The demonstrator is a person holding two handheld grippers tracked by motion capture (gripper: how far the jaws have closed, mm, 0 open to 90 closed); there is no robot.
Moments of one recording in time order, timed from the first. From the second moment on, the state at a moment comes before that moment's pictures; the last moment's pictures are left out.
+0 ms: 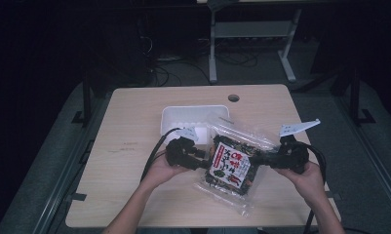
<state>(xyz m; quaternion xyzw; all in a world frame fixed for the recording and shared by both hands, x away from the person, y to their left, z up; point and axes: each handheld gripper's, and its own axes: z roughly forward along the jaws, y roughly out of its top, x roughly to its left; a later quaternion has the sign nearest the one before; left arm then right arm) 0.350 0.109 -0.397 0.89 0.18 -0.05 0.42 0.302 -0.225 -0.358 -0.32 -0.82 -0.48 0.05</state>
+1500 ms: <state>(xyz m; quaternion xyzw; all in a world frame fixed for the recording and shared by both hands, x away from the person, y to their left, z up) 0.300 0.218 -0.423 0.88 0.26 0.04 0.39 0.318 -0.191 -0.267 -0.32 -0.80 -0.50 -0.06</state>
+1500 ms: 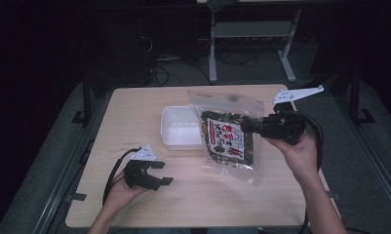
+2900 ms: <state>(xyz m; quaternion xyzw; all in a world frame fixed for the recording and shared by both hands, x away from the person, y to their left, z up) 0.299 0.239 -0.430 0.88 0.28 0.06 0.39 0.397 -0.097 -0.247 -0.34 -0.75 -0.54 -0.16</state>
